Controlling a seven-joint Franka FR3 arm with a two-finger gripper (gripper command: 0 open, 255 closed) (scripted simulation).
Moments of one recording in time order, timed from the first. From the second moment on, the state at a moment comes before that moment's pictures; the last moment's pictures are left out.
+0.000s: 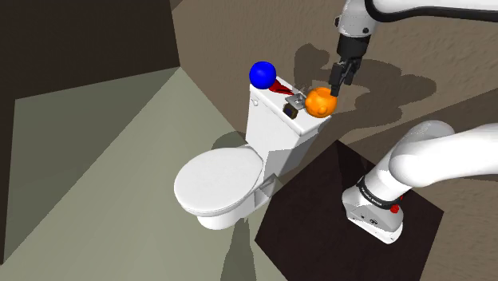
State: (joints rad) arm -0.01 -0.74 0.06 -2.44 -0.02 1.51 -0.03
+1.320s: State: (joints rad) arm -0.12 -0.20 -0.09 -2.44 -0.09 2.09 -0.12
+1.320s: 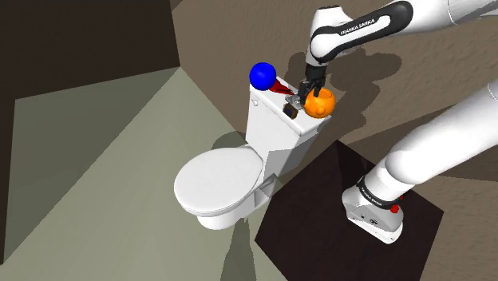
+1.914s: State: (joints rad) arm -0.16 0.13 -0.14 -2.28 -0.05 2.29 -0.18
